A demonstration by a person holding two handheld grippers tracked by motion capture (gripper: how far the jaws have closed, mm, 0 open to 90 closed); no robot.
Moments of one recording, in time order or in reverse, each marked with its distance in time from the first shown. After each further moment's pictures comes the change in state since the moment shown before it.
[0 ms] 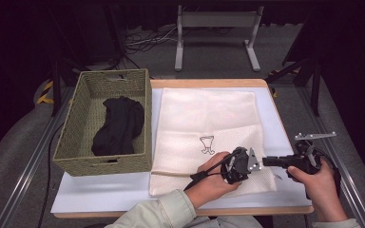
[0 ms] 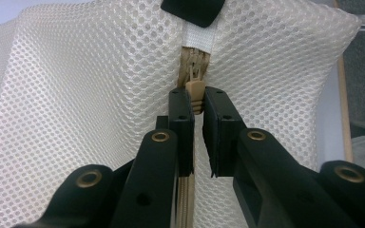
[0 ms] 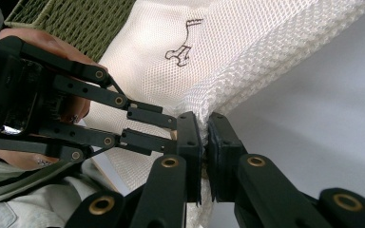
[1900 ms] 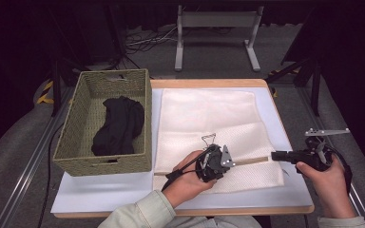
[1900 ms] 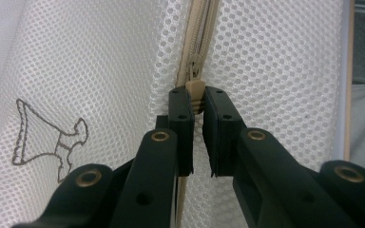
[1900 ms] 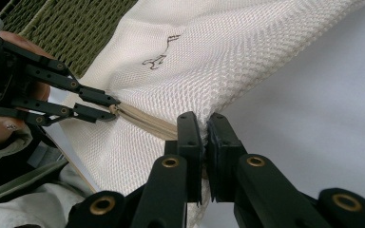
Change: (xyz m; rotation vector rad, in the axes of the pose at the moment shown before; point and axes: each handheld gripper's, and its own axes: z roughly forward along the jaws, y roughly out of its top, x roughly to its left) left arm 0.019 -0.046 -0.045 0.083 0.005 -0.071; right arm -0.005 0.007 -0.022 -0.039 -0.070 -0.036
